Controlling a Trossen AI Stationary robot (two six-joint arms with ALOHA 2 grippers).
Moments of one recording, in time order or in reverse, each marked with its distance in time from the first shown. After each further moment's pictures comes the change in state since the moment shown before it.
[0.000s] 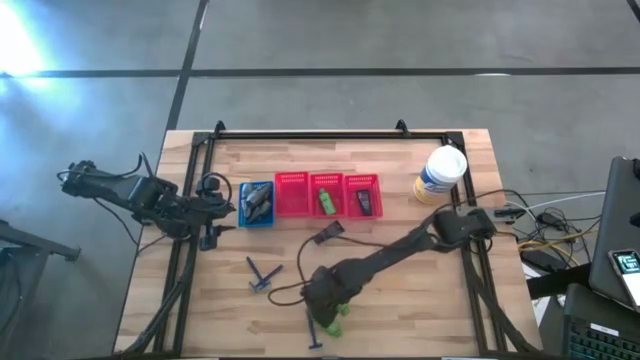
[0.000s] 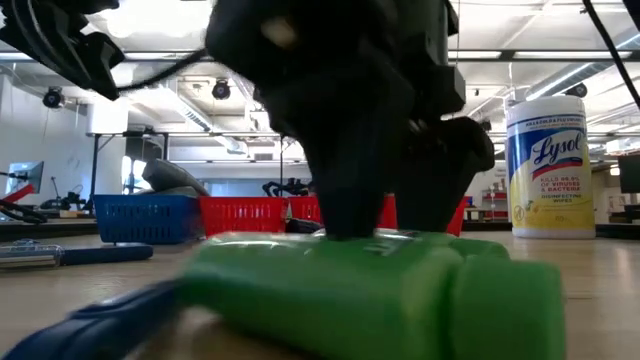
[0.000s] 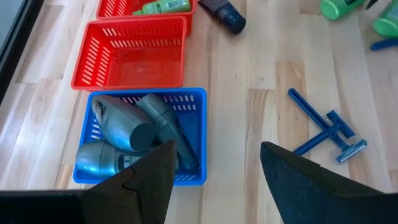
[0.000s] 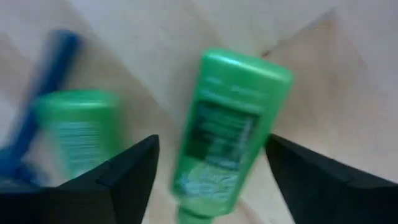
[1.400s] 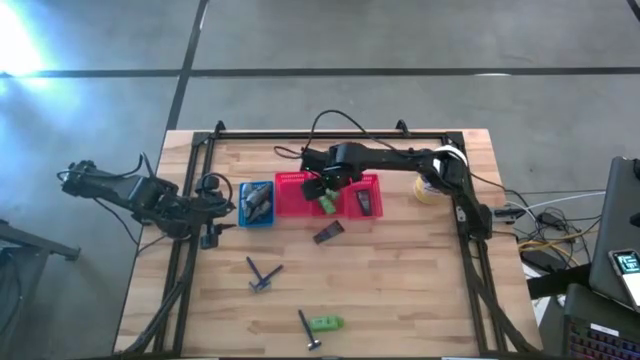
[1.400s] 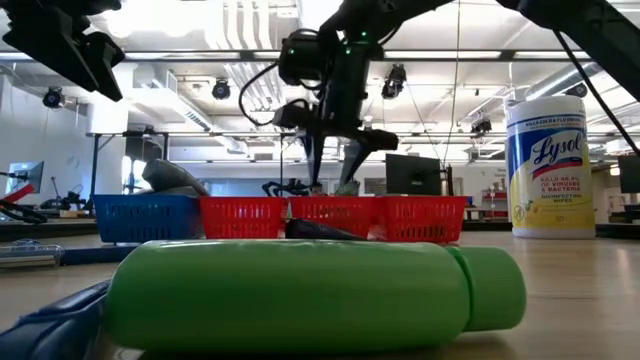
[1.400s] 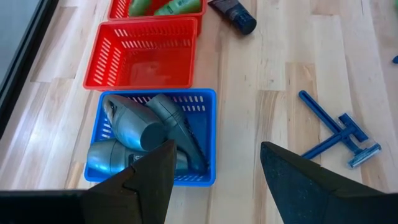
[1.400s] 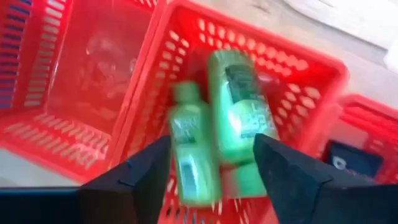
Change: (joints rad) left arm 0.000 0.003 0.000 -0.003 -0.037 -0.004; right arm -0.628 -0.161 0.013 -0.092 0.179 -0.205
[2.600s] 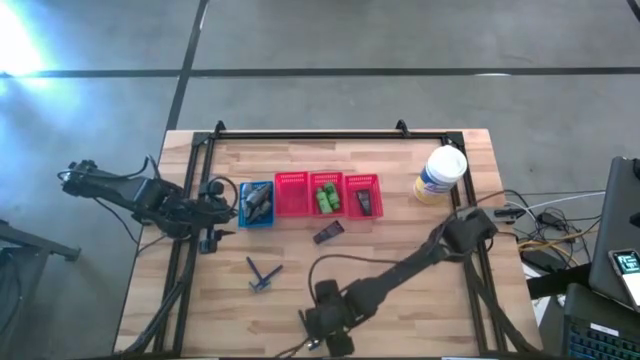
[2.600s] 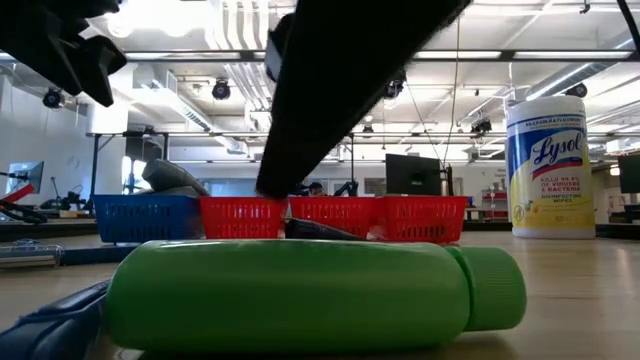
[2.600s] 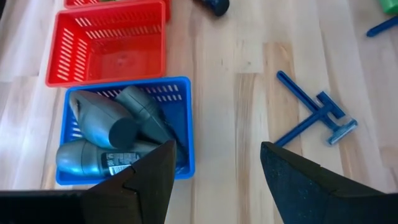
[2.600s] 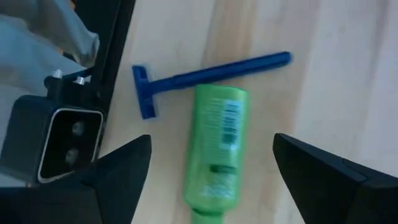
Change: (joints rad) left arm 0.000 0.041 0.000 -0.002 0.098 0.041; right arm 0.761 0.141 0.032 0.311 -0.057 -0.583
